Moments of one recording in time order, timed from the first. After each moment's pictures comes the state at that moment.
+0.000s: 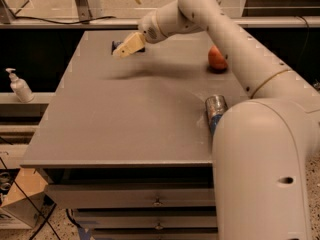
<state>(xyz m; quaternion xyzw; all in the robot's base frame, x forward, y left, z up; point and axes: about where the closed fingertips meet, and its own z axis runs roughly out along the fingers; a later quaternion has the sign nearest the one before) 0.788 0.088 0.887 -0.51 0.69 0.27 0.43</state>
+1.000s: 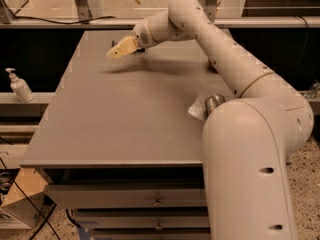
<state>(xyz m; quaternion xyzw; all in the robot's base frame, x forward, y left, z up) 0.816 0.112 0.862 -0.47 0.71 0.28 0.44</state>
